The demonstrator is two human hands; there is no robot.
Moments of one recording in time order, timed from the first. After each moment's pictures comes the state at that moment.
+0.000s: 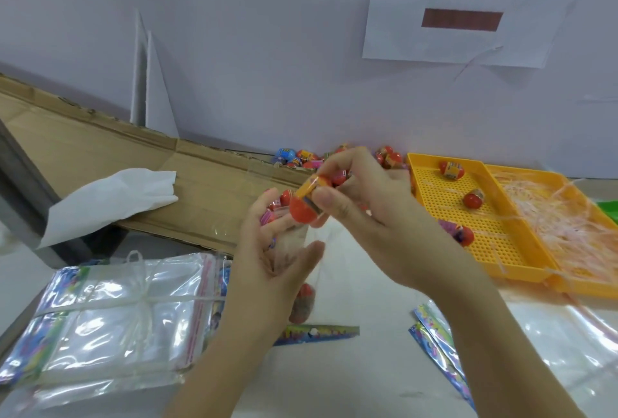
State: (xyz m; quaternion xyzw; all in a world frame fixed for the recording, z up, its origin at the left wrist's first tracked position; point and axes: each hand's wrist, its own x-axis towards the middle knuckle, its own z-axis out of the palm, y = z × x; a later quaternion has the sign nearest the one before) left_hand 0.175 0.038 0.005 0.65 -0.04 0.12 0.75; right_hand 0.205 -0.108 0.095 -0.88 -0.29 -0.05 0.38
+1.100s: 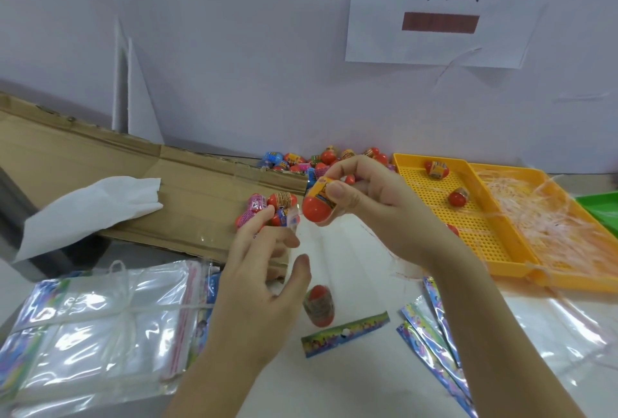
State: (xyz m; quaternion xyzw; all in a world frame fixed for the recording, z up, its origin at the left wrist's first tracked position) left_hand 0.168 0.031 0.002 0.80 -0.07 0.23 0.55; right_hand 0.229 -0.134 0.081 -0.77 -0.25 0.05 0.59
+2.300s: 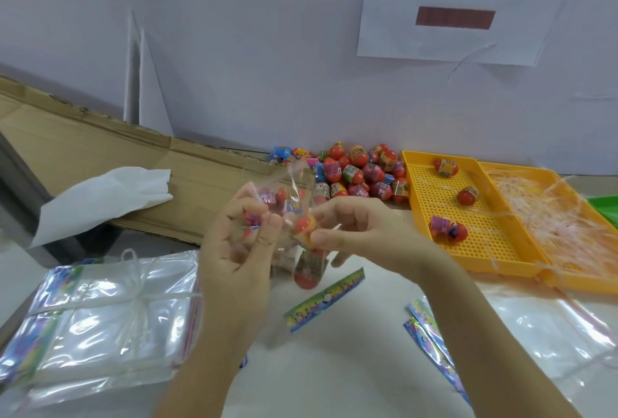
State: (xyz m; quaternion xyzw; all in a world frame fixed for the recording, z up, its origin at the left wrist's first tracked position) left_hand 0.173 0.037 0.018 0.60 -0.03 0.28 0.75; right_hand 0.229 -0.126 0.059 -0.79 -0.21 0.19 0.54
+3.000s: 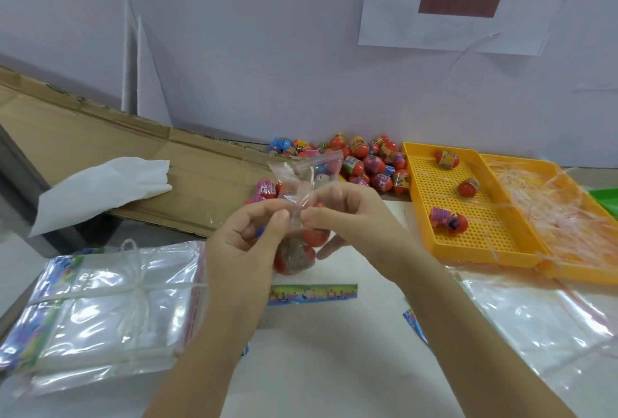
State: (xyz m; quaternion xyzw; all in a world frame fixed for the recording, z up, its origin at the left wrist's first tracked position) left_hand 0.177 0.038 0.012 0.62 0.04 0.18 0.76; right_hand 0.226 -0.107 0.048 -0.74 -0.16 0.12 0.64
